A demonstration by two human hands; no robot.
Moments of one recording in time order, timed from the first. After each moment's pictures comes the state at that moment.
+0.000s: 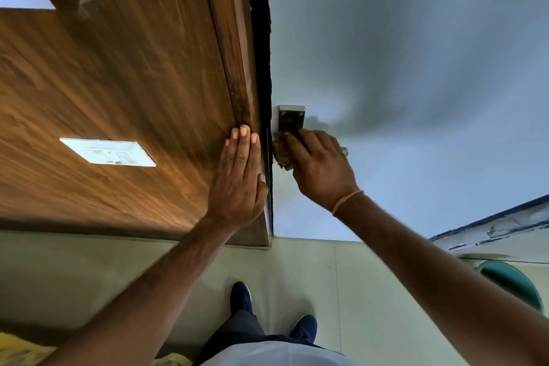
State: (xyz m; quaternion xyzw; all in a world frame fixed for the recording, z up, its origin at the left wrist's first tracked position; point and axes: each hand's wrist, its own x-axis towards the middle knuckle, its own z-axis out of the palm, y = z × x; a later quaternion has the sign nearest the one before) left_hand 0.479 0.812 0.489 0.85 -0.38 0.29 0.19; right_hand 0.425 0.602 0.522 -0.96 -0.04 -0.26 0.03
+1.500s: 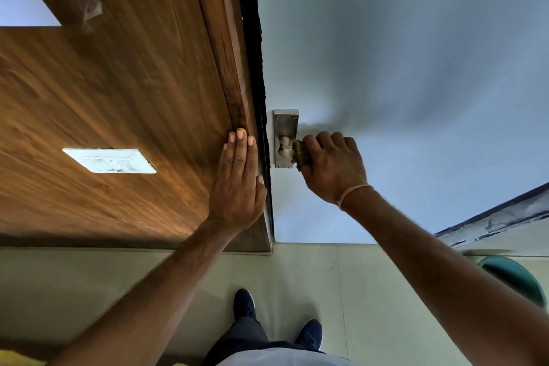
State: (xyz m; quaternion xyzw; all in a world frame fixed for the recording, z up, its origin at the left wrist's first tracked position) left_hand 0.475 0.812 0.490 0.86 -0.38 0.28 0.19; right_hand 0.411 0.590 0.541 -0.99 0.07 -0.14 0.00
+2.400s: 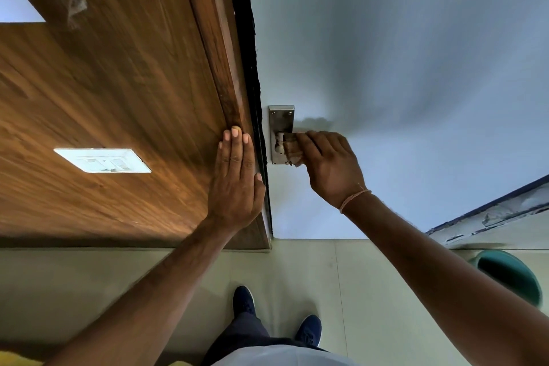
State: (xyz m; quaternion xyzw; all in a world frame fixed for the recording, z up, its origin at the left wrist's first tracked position) left_hand 0.474 0.806 0.488 0.86 -0.37 0.29 0.19; right_hand 0.410 0.573 0.507 -0.96 -0.03 -0.29 0.04
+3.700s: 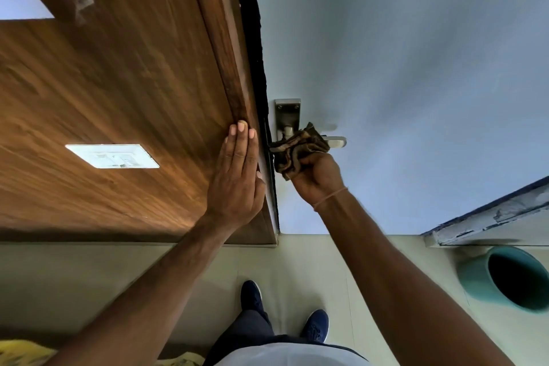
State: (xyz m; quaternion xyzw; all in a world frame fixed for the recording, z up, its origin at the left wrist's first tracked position) left_hand 0.472 0.820 0.500 0.87 -0.39 0.26 0.18; right_hand 0.429 0.643 0.523 -0.15 0.30 -0.11 0.93
